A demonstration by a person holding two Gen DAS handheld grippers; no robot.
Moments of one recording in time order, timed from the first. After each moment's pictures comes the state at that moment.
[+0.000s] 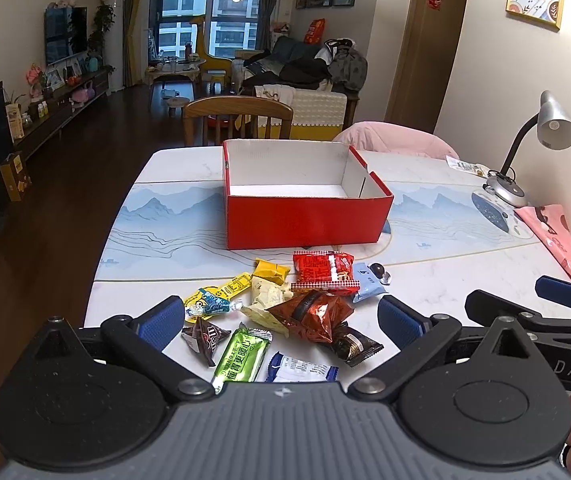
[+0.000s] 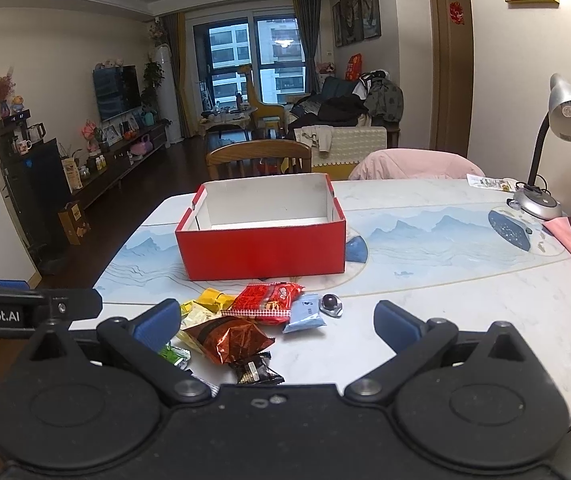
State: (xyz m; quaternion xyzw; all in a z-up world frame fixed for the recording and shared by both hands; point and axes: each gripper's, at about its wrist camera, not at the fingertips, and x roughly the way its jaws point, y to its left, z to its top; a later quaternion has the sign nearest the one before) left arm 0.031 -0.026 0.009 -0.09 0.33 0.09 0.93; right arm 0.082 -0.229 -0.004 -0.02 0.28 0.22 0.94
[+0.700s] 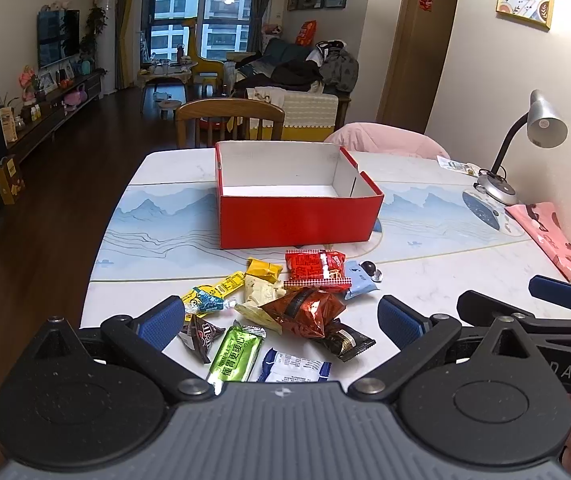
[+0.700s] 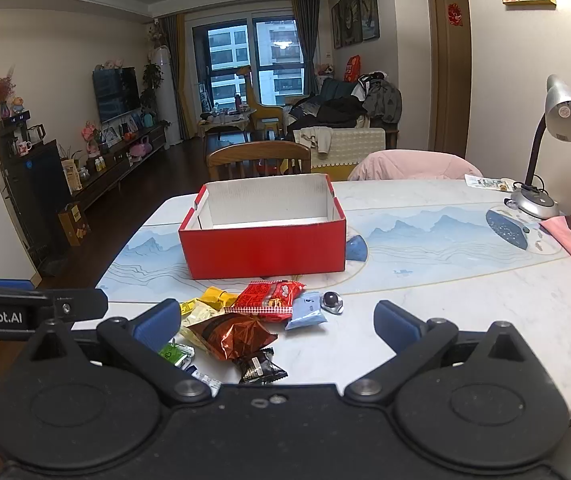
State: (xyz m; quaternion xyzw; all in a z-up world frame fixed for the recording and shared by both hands) left arm 0.023 -0.028 0.010 -0.09 0.33 0.08 0.94; right arm 0.079 -0.226 -0.002 -0.01 0.28 0.21 0.94
